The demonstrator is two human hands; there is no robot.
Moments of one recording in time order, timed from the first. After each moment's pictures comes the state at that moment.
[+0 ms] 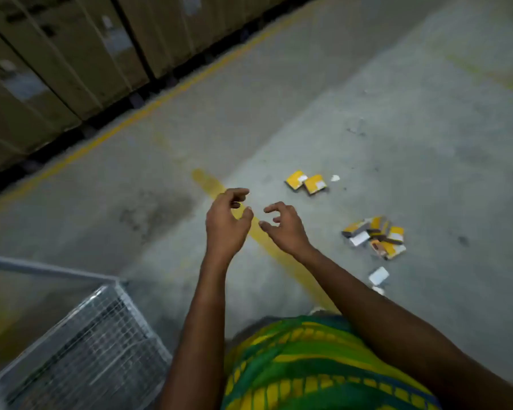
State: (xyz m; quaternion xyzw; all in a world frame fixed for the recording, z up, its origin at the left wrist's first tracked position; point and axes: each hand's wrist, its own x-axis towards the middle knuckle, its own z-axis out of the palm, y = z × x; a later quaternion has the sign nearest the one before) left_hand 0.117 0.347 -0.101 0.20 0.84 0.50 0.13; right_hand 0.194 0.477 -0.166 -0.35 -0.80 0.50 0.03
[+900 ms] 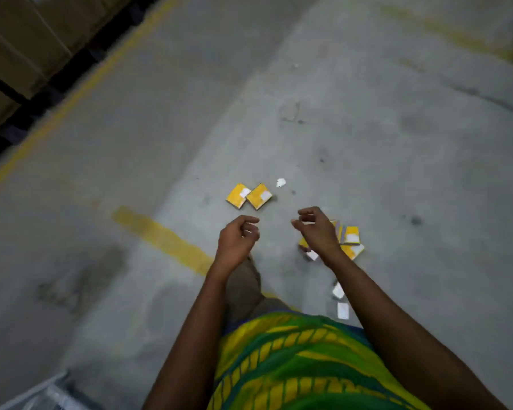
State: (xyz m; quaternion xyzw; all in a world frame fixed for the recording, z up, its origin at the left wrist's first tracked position) left_hand 0.033 0.733 -0.222 0.22 0.79 0.42 0.39; right_hand 0.187 0.871 -0.243 -0.57 -0.62 0.53 0.10
